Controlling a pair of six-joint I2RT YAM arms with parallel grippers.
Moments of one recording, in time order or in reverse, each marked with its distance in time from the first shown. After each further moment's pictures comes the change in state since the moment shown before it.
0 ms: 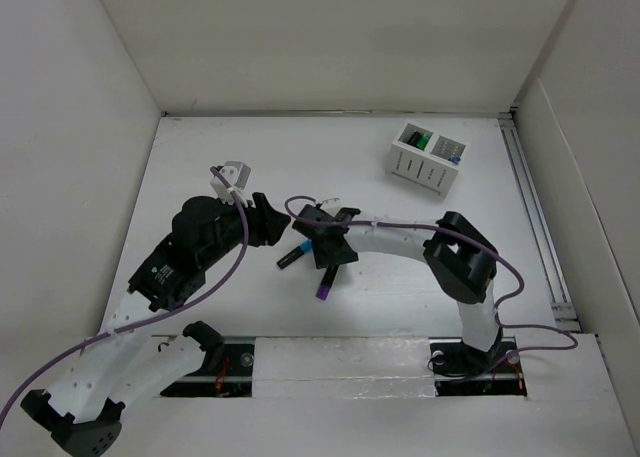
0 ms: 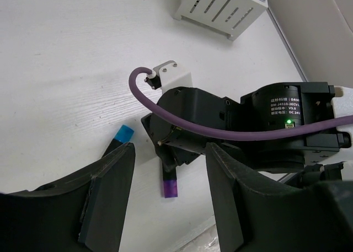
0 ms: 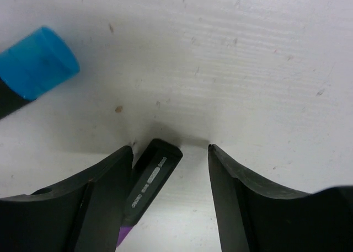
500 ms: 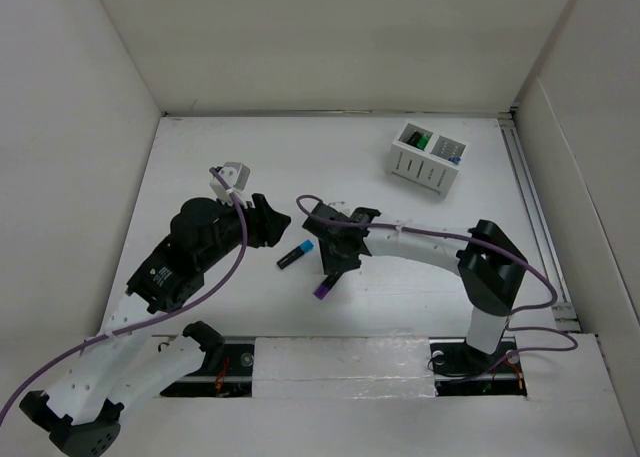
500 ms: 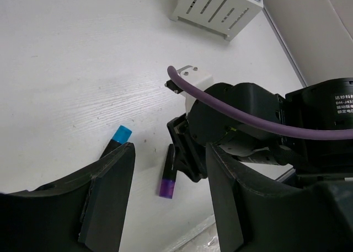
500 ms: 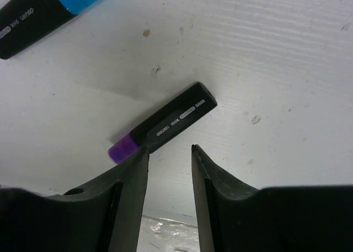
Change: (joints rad) left arm -0.007 -0.011 0.000 0.000 0.000 0.000; right arm 0.008 -0.179 -0.079 -0.044 -0.124 0.035
